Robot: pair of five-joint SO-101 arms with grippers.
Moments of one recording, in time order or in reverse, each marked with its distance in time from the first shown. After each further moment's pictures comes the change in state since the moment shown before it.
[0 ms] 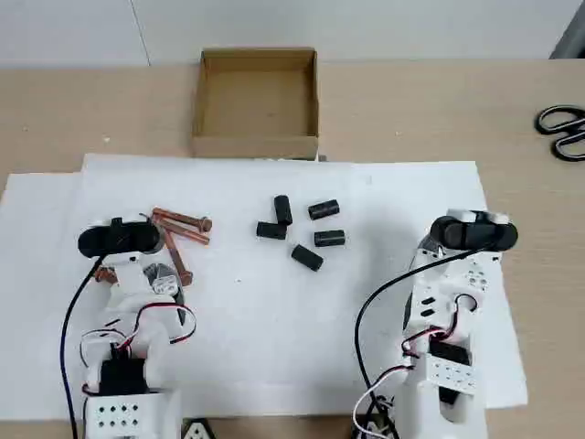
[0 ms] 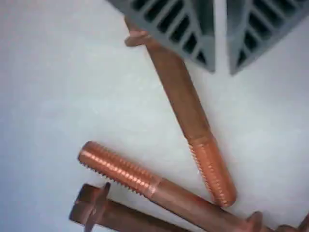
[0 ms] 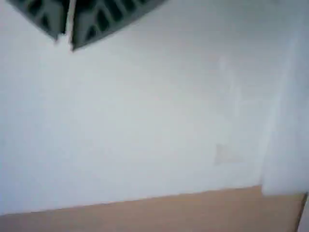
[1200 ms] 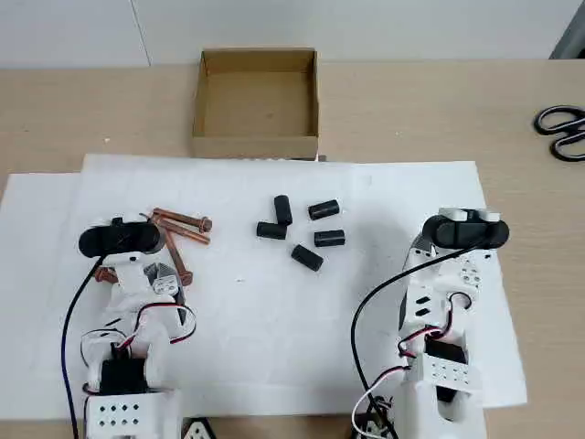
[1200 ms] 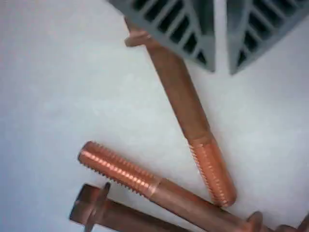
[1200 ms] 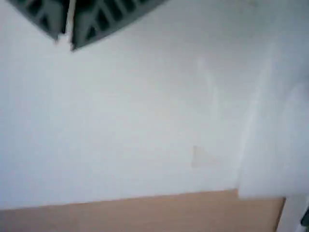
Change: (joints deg) left arm 0.0 0.0 0.0 0.0 0.0; right arm -2.0 0.0 0.0 0.0 0.0
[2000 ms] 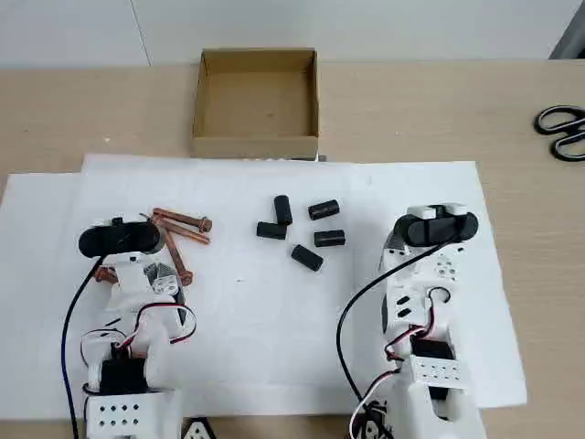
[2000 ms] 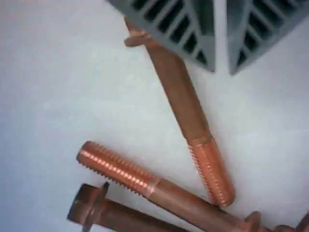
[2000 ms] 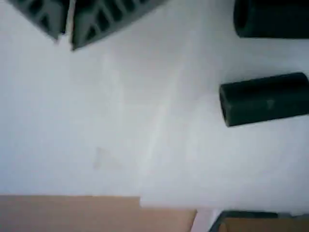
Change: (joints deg) left arm -0.2 0.0 0.0 0.0 0.0; right arm -8.5 0.0 0.0 0.0 0.0
